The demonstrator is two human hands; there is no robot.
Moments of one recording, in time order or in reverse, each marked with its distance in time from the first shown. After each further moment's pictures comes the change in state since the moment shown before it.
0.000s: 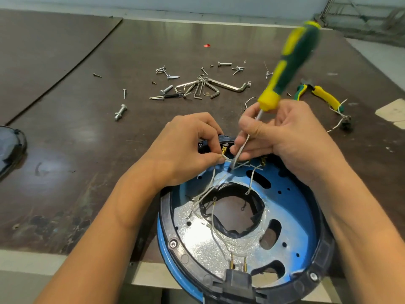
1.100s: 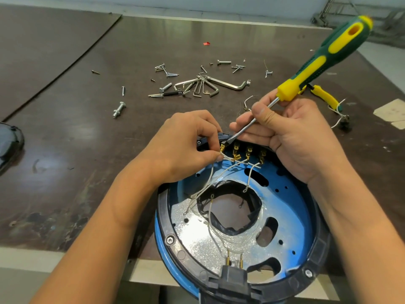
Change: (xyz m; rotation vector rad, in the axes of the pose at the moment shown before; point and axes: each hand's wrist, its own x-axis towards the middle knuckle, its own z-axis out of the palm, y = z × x) left_hand 0.001 -0.001 -0.001 0.004 -0.014 -0.009; right_hand 0.004 0.004 -0.003 0.182 0.060 0.019
